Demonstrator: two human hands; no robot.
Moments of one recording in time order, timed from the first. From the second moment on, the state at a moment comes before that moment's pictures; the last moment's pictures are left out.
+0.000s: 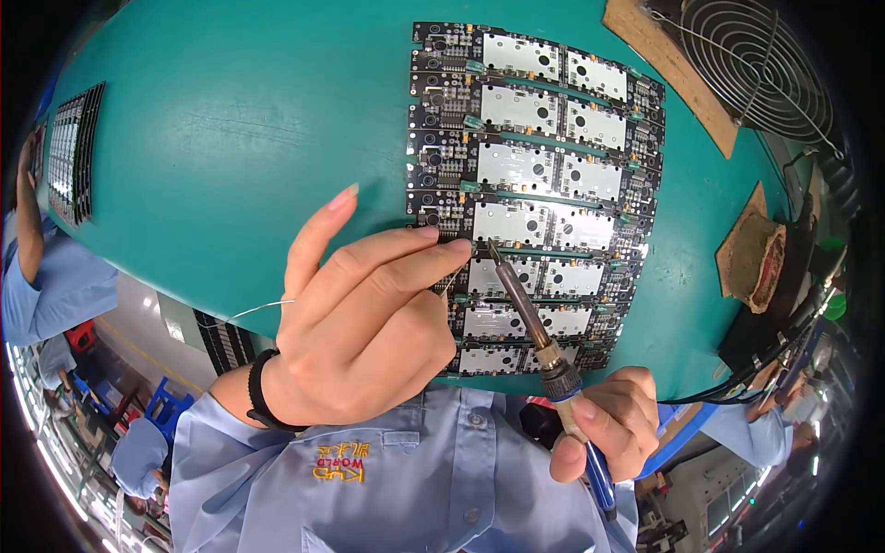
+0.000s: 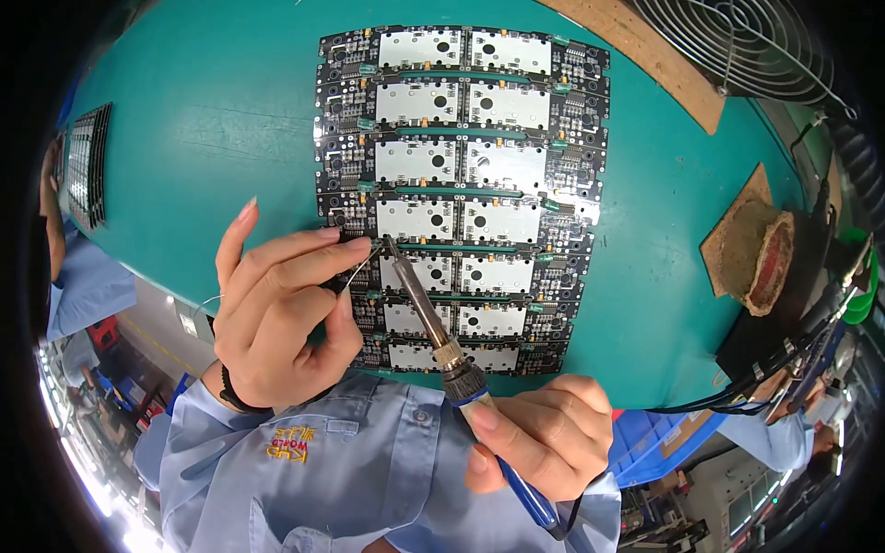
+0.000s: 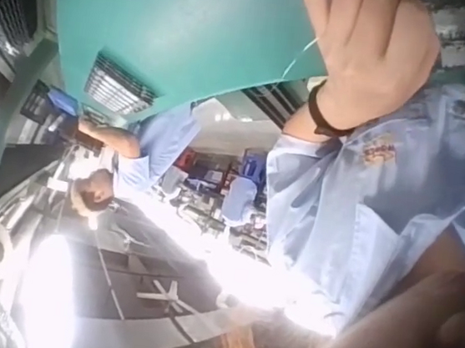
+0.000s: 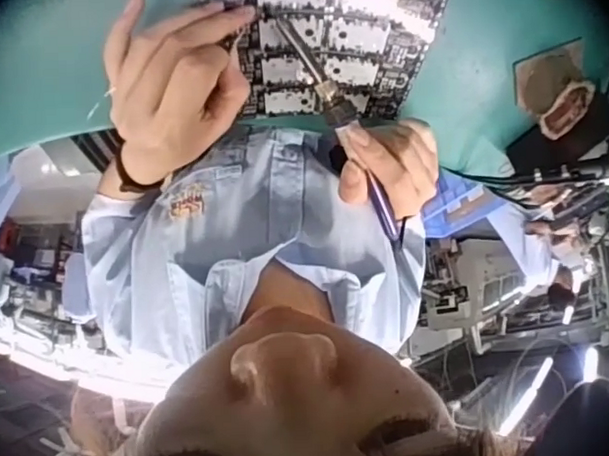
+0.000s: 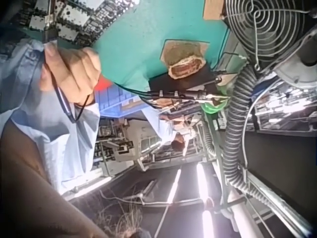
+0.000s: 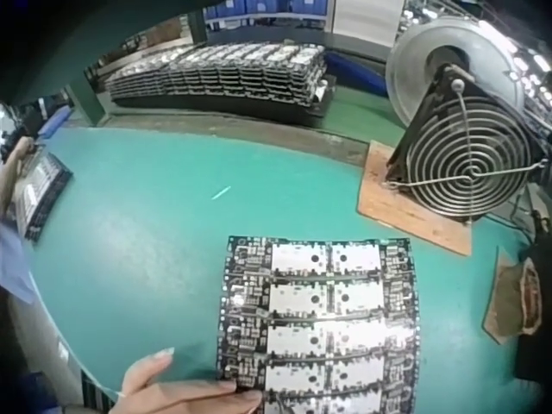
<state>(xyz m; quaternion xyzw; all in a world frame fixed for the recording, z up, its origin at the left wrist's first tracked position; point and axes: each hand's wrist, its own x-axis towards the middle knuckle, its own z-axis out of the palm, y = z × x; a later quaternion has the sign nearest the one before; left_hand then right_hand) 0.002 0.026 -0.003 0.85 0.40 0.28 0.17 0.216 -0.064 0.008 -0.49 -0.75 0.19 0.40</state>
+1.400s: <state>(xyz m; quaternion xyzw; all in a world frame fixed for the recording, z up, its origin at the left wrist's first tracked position) 0.001 0.022 -0.003 0.86 0.40 0.26 0.18 0.211 -0.053 0.004 -0.51 -0.71 0.18 0.46</state>
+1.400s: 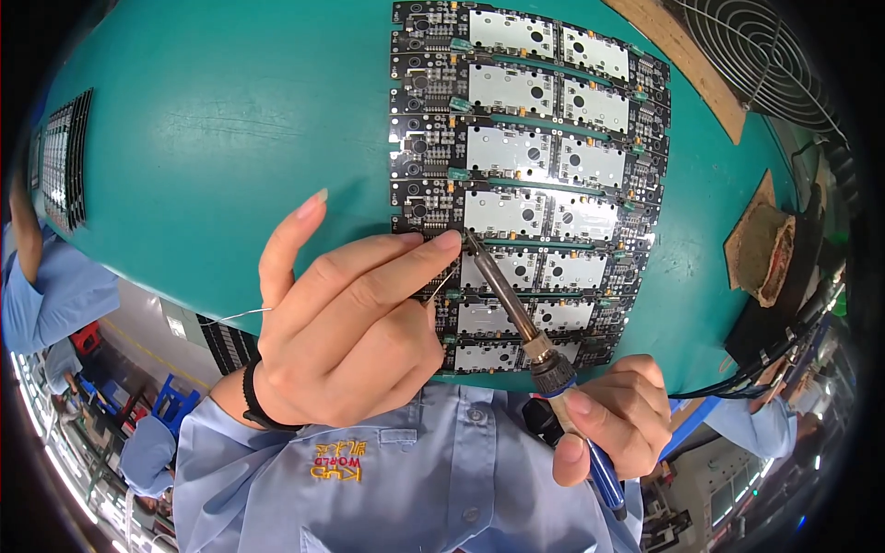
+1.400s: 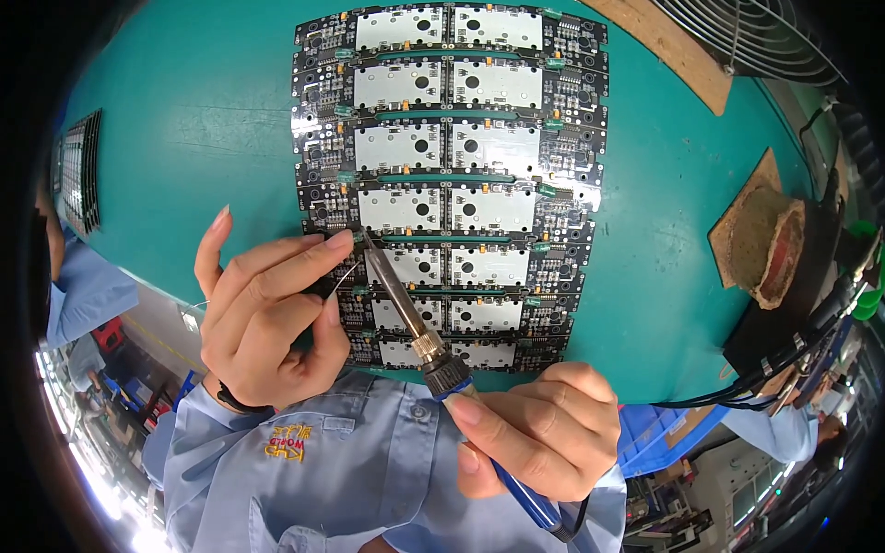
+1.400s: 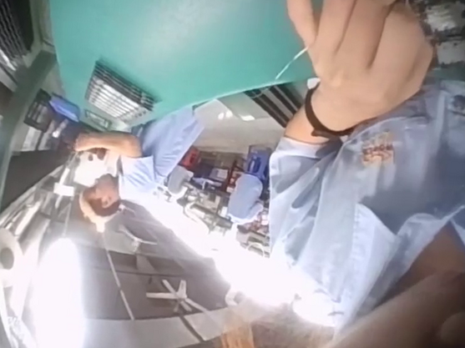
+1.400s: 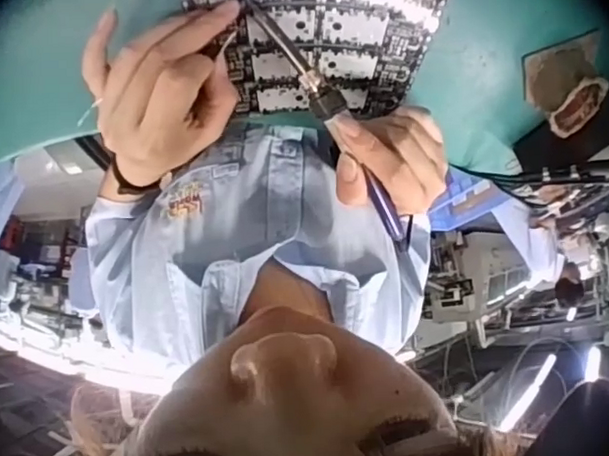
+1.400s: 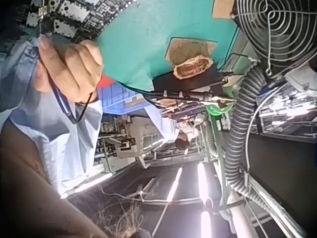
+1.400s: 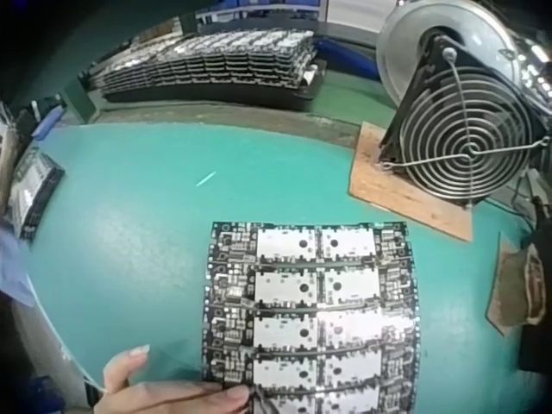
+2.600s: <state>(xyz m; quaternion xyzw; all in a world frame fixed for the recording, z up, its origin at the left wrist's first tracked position) -0.022 0.084 0.063 0.93 0.32 0.16 0.02 0.250 -0.069 0.007 -0.53 -0.63 0.23 0.53</state>
